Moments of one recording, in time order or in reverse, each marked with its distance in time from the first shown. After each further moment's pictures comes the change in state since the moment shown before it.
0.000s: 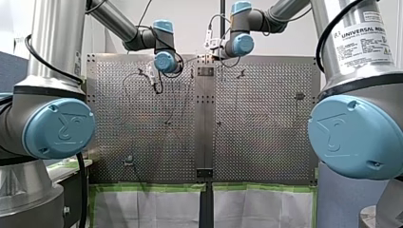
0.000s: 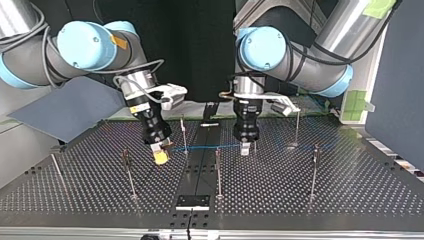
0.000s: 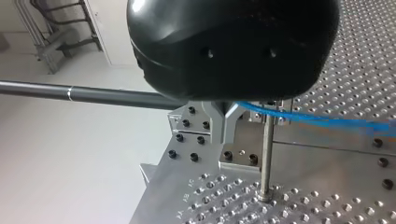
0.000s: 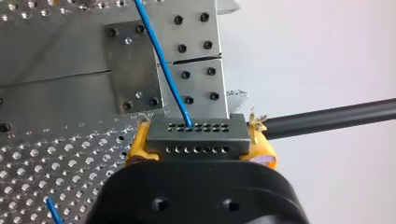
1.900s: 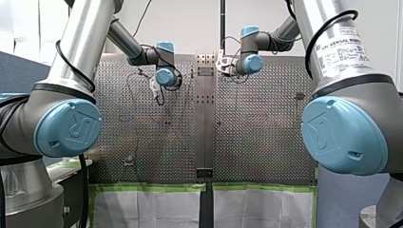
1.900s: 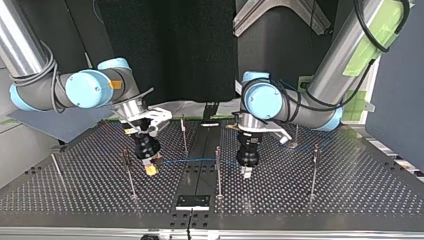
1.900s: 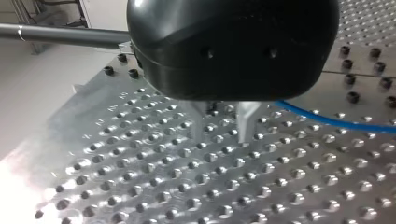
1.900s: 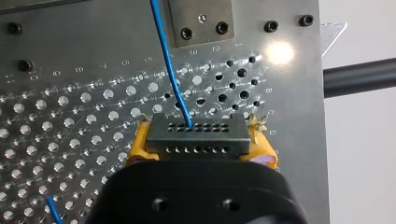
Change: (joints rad) left arm 0.103 -0.224 0.171 -0.005 0.118 -0.052; right arm -0.125 0.154 -0.070 -0.035 -0.108 0.037
